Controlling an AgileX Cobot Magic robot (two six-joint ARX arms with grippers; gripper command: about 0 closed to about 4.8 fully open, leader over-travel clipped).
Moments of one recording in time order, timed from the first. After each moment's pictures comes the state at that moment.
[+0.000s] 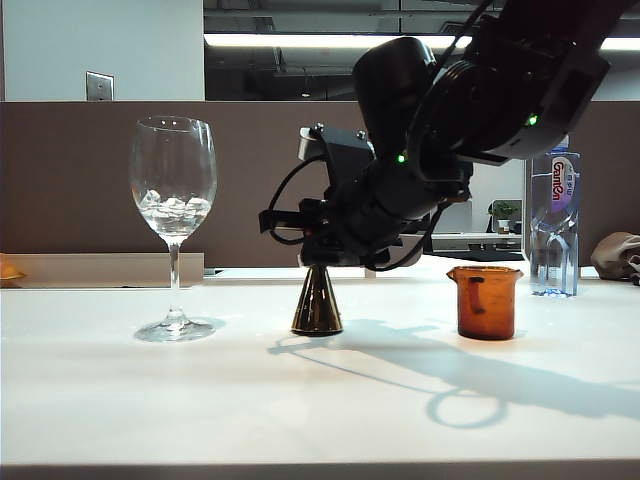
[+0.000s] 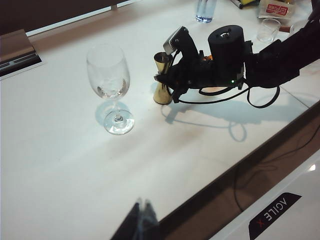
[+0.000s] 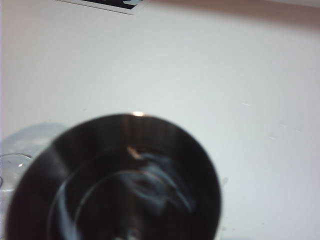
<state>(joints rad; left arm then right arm) -0.54 0.54 1.50 -1.43 0.07 0.05 0.67 1.90 0.96 0.57 0.13 0.10</state>
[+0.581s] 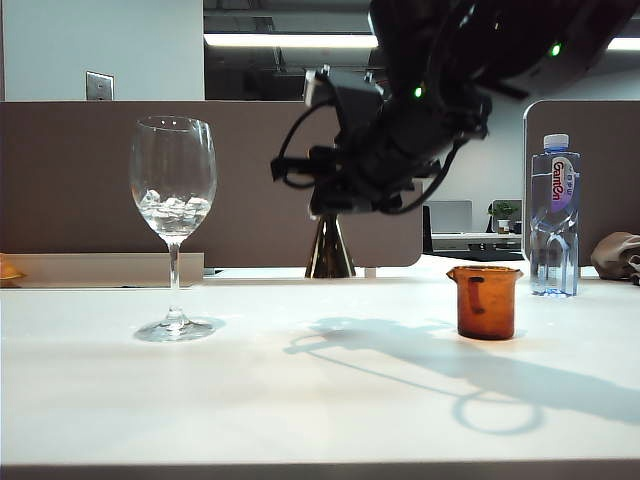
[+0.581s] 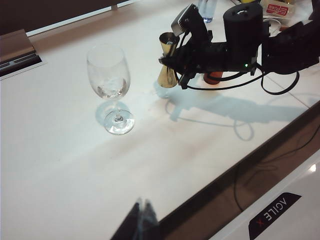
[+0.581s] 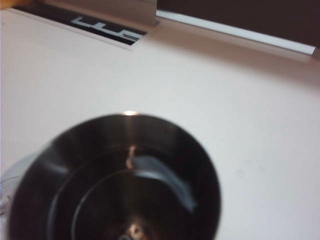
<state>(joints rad) -0.54 0.54 1.50 -1.43 0.07 0.05 0.67 1.75 0.96 0.50 0.14 0.02</state>
